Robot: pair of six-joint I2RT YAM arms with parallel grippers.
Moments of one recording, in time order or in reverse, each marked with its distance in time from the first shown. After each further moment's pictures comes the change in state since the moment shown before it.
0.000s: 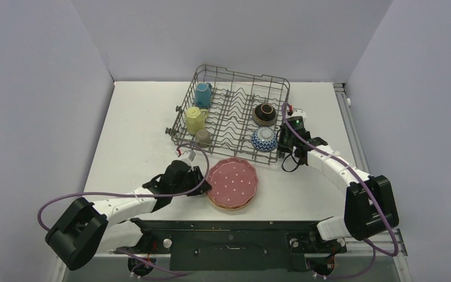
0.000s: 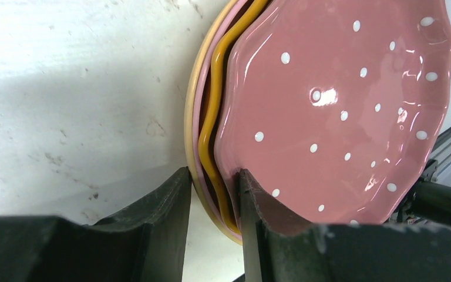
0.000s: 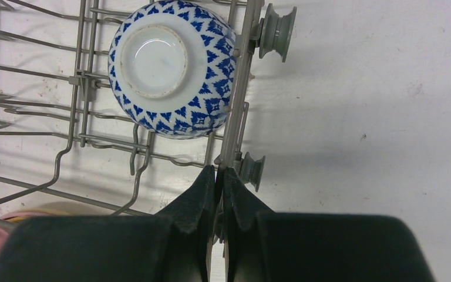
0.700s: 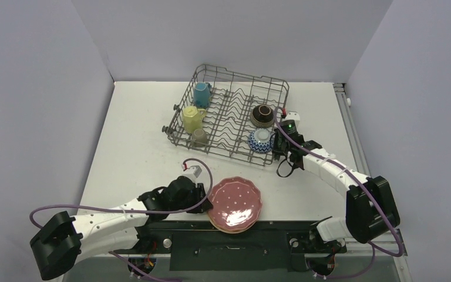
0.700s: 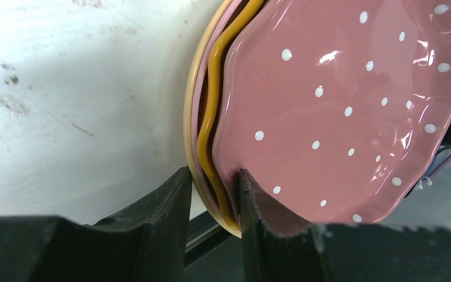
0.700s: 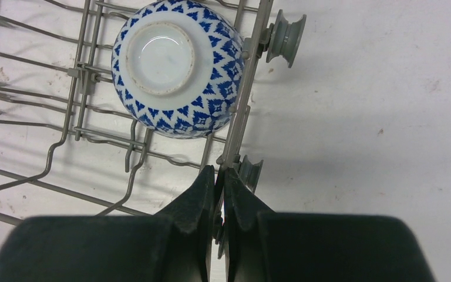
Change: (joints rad) left arm -0.255 -0.214 -0.032 -0.245 -0.087 -0.067; right arm 0.076 -0.014 -0.024 0.022 0.067 0.016
